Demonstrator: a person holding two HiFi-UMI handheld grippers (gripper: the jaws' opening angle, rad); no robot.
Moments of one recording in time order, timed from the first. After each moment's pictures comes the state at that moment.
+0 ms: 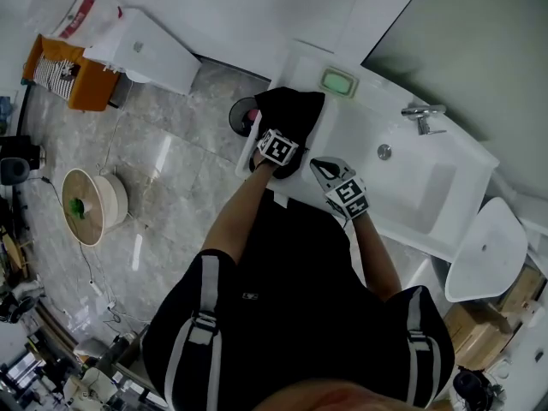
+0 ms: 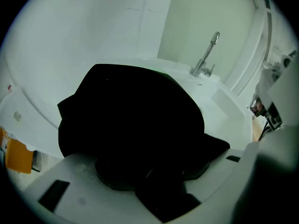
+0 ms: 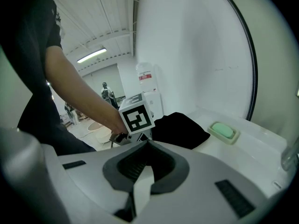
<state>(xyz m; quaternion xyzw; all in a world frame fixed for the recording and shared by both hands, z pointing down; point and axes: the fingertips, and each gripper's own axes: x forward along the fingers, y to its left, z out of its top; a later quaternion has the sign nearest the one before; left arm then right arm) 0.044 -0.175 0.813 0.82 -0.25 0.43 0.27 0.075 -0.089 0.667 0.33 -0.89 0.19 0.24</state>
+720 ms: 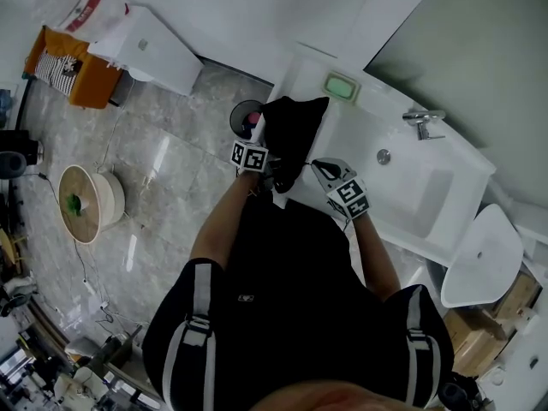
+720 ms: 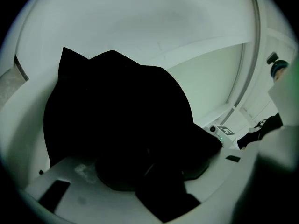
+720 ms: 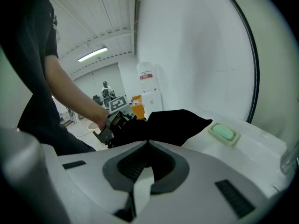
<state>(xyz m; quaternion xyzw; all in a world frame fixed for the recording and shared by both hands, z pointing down) 0.049 -0.126 0.733 0.83 -0.08 0.08 0.54 0.074 -0.089 0.666 0.33 -0.89 0.18 0.25</state>
